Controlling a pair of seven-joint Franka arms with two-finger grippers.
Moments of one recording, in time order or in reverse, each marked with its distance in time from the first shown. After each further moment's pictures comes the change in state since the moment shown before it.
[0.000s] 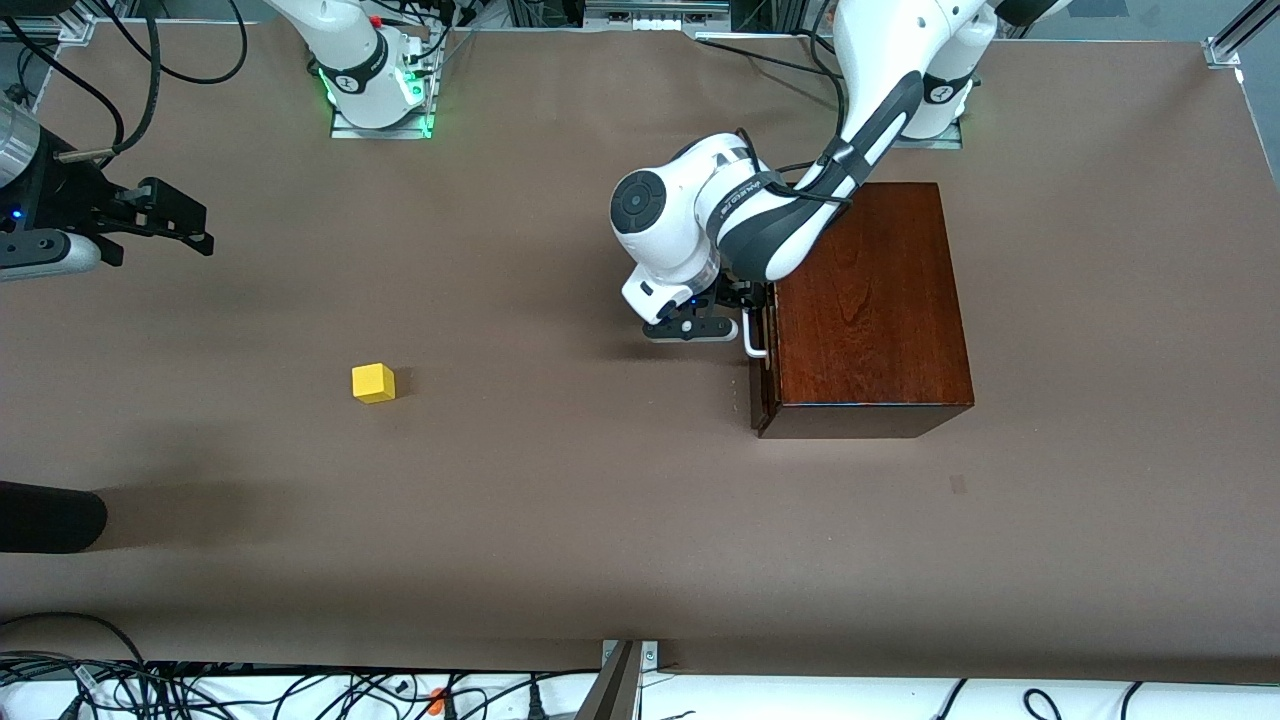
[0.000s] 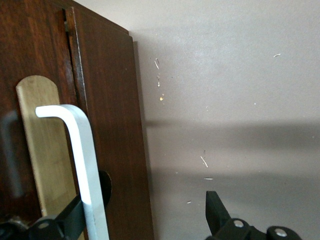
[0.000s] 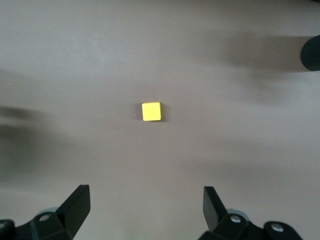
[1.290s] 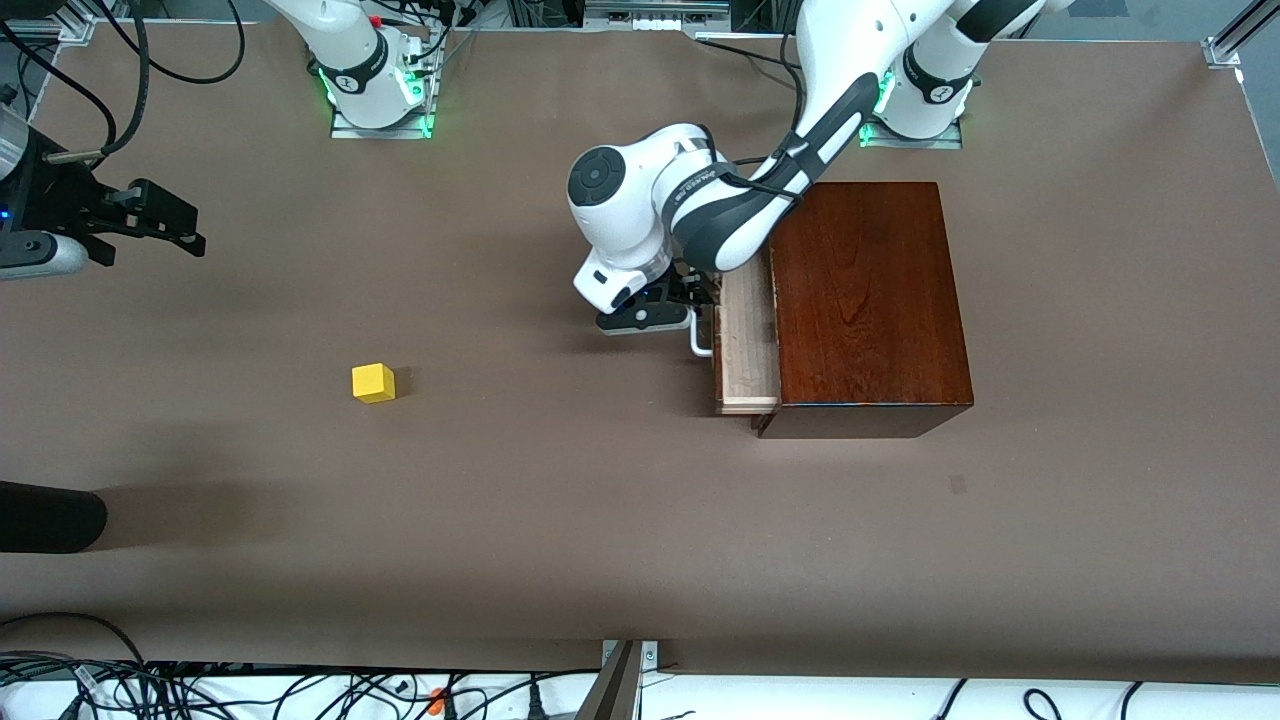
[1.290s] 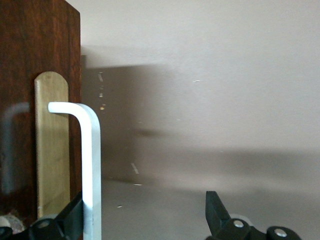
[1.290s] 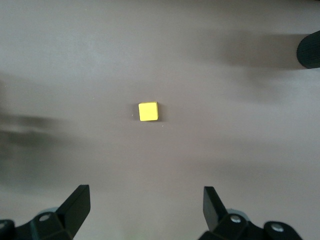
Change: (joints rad) left arm -0.110 0.091 0.012 0.152 0.002 0.080 -0.148; right arm -0.006 0.000 -0.010 0.000 0.000 0.000 0.000
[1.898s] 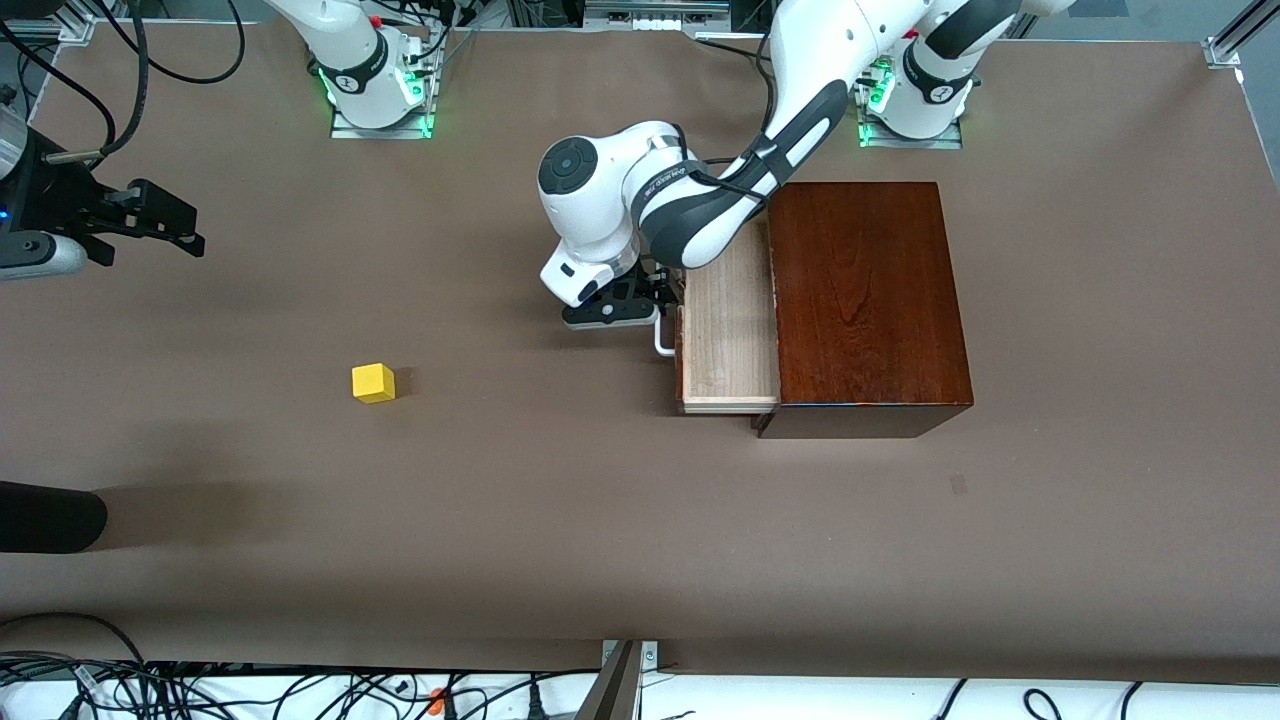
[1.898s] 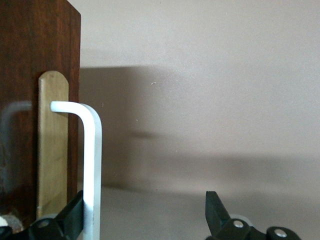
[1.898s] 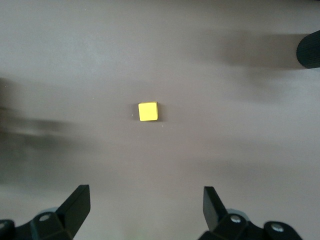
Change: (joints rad) left arm -0.056 0.076 0.002 0.122 0.000 0.004 -0.032; right arm 0.000 0.000 0.000 0.000 0.000 0.000 0.000
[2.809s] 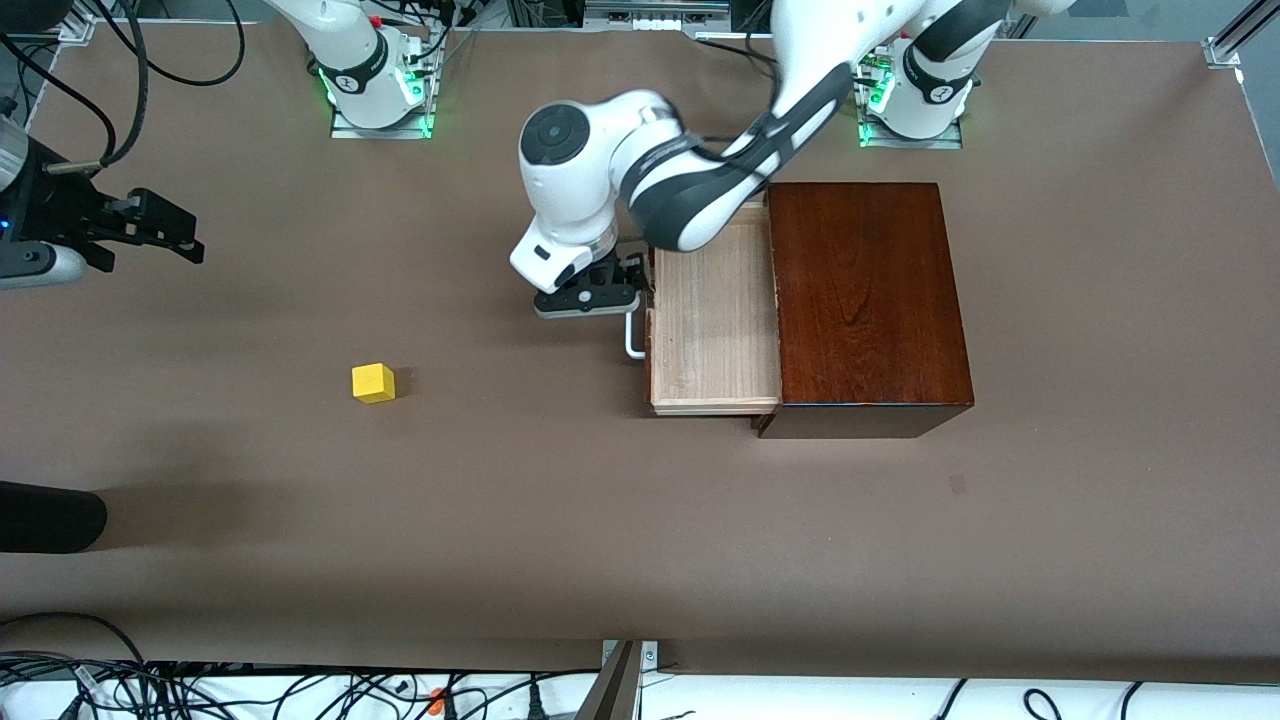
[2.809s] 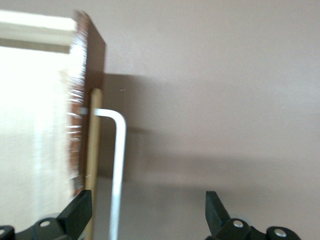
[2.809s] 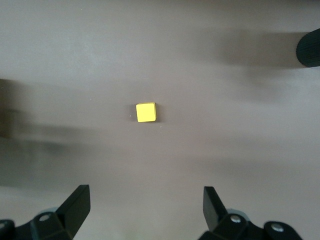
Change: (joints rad) left arm 0.003 -0.031 -0.027 0.188 -0.131 -0.085 0.020; right arm -0.005 0.021 -0.005 0.000 0.000 0.012 0.000
